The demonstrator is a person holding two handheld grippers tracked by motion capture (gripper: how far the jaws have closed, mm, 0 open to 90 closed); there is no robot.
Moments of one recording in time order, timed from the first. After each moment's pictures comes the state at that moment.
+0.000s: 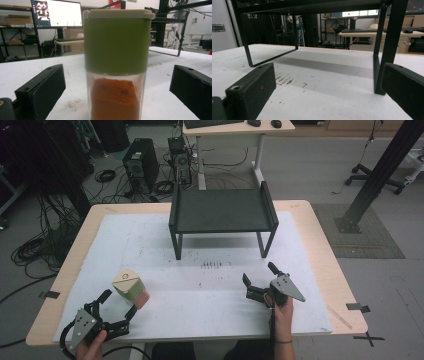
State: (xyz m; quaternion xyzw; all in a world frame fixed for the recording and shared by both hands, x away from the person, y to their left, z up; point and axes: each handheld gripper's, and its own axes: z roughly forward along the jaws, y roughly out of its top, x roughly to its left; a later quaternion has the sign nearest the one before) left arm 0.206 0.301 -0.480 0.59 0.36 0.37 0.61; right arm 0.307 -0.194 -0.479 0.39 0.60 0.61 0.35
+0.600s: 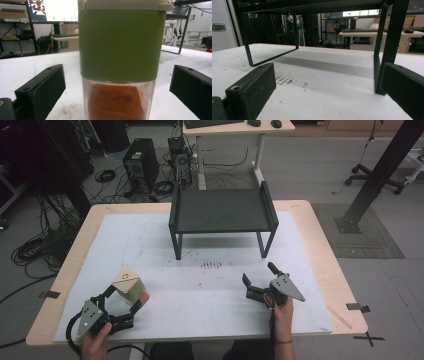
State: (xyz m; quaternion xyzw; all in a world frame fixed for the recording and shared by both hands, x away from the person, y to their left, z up) left arm 0.224 0.294 -0.479 0.61 0.36 0.36 0.61; right arm 0.307 -0.194 -0.479 0.39 0.60 0.61 0.35
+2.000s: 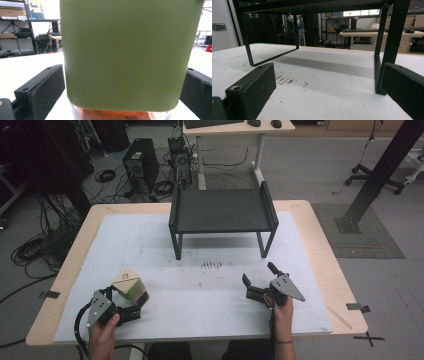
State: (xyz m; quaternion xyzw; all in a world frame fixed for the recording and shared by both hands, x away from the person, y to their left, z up) left arm 0.246 0.282 -0.479 0.61 0.37 0.35 0.61; right arm 0.307 -0.194 -0.479 0.38 0.60 0.61 0.35
